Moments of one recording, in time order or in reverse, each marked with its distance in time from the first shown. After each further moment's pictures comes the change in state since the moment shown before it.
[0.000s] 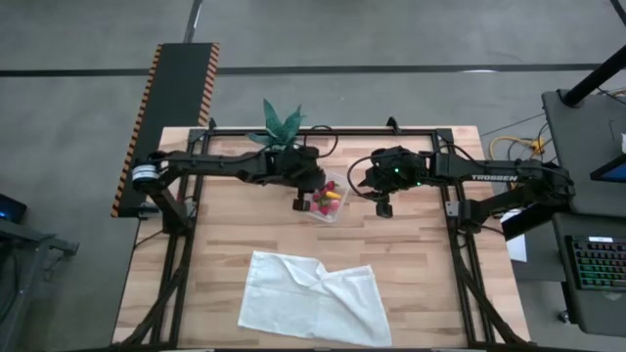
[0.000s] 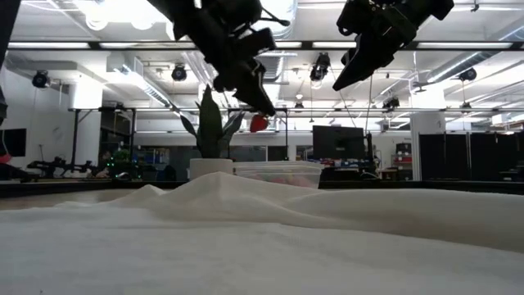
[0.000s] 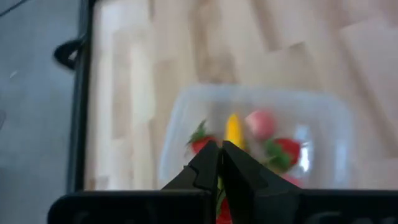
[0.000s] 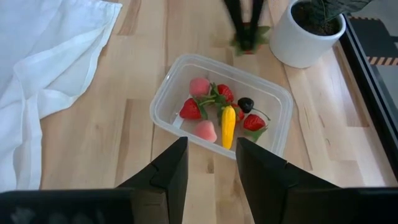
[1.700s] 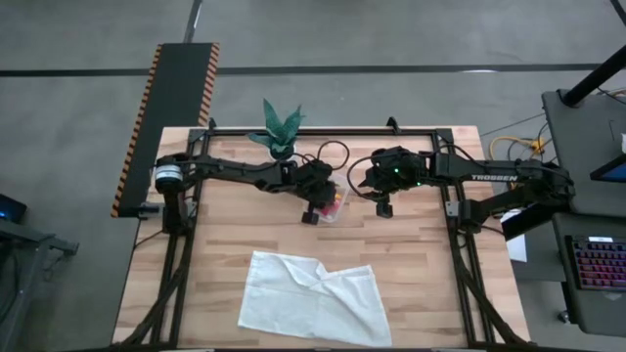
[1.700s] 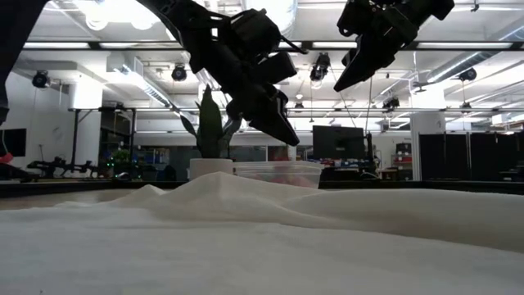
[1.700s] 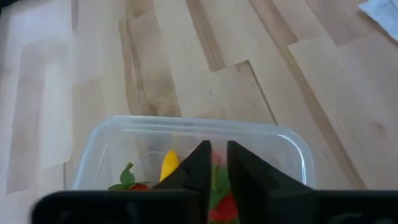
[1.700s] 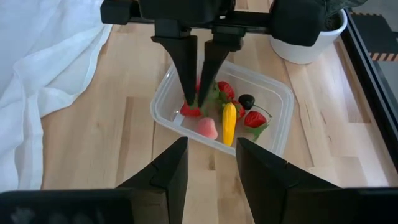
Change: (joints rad) left arm -0.022 0.173 -0.012 0.173 0.210 -0.028; right arm 0.000 0.000 0.000 -0.010 0.000 0.009
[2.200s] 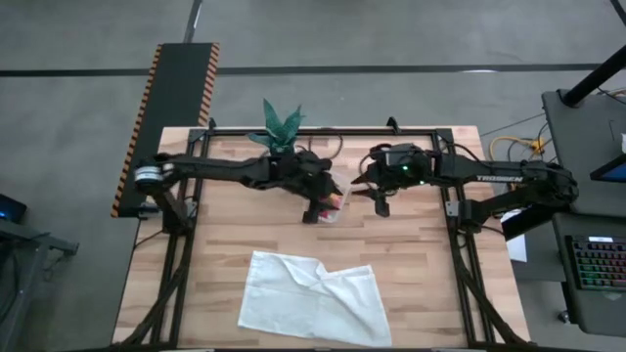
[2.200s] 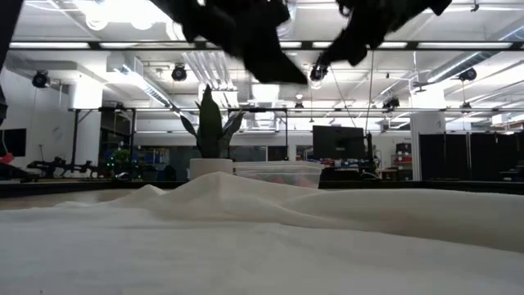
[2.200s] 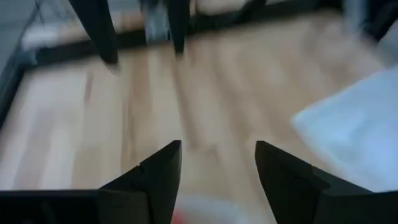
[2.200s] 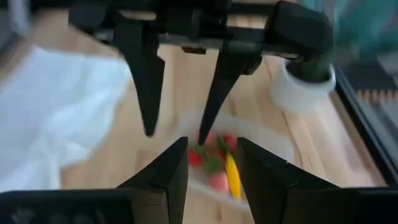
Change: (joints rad) left arm -0.023 -0.141 0.016 0.052 0.116 -0.186; right arm 0.021 -0.035 0.000 0.166 -0.042 0.045
